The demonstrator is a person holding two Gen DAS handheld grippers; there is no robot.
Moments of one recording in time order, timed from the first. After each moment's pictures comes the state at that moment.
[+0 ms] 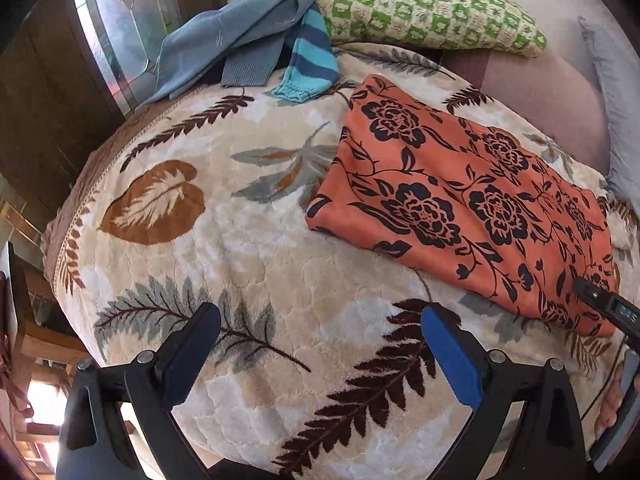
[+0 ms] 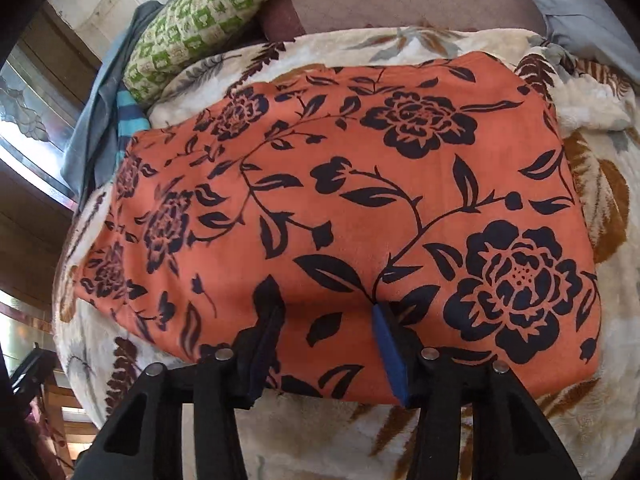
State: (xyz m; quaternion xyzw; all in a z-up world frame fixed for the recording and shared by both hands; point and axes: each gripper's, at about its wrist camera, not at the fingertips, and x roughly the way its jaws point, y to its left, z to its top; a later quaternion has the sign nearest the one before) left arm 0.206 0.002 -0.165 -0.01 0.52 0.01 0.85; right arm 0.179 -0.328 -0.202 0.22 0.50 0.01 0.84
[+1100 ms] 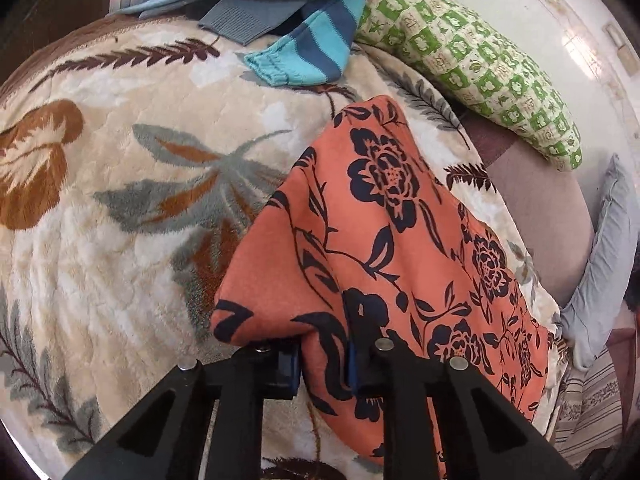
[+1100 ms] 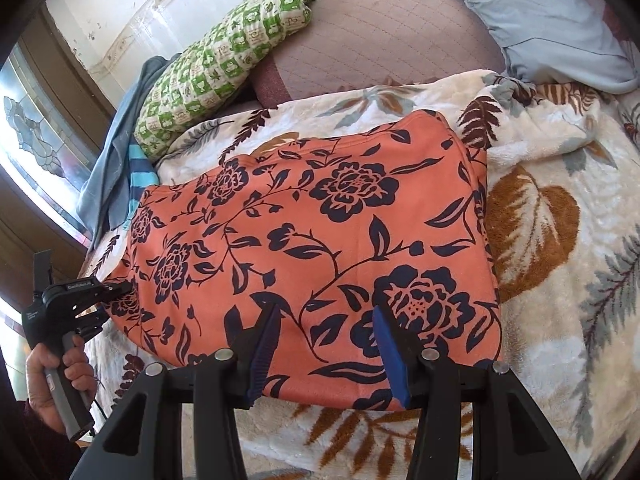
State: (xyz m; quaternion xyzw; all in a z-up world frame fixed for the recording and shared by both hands) left arm 0.304 -0.016 -0.211 -0.24 0.50 -0.02 0.83; right arm 0.147 -0.378 -0.187 0.23 0.44 -0.03 0.87
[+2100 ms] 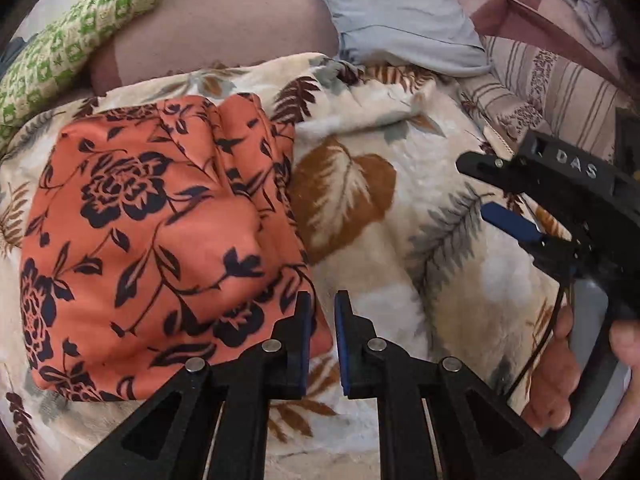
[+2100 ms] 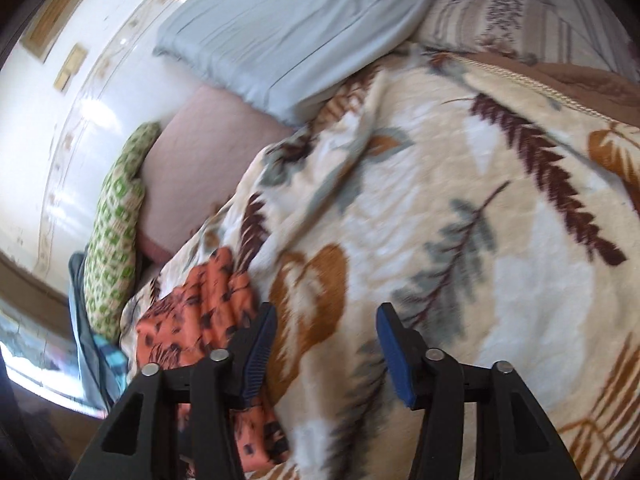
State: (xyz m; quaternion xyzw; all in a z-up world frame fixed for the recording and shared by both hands) left arm 0.141 -0.406 -0.188 0.11 0.50 -0.34 0.79; right arm 0.050 -0.591 -0.192 0.44 0.31 -0.22 0.81
